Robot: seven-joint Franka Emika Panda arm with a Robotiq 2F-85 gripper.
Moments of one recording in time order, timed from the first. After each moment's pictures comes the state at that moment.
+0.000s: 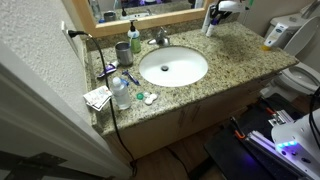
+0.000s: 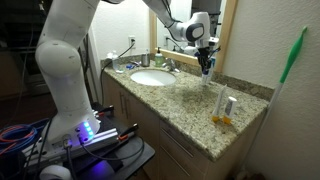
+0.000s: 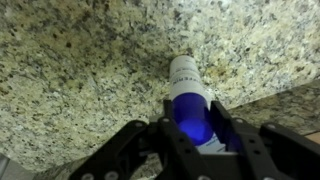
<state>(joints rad) -0.13 0.53 -0.15 -1.69 0.04 2.51 0.26</state>
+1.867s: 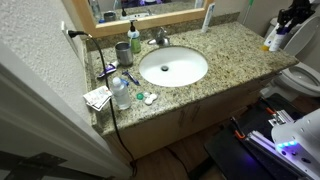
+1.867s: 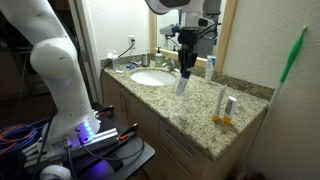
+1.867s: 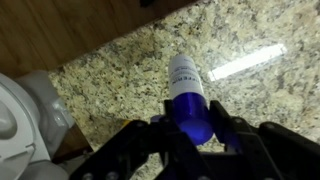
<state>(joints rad) -0.31 -0.24 -0.31 -2.37 -0.16 2.13 0.04</state>
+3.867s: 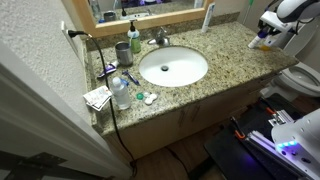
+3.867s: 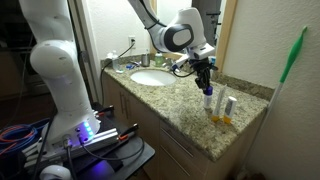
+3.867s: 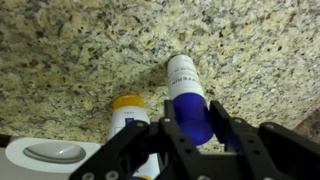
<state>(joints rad) -0.31 0.07 -0.33 -2.43 -0.23 2.87 0.92</state>
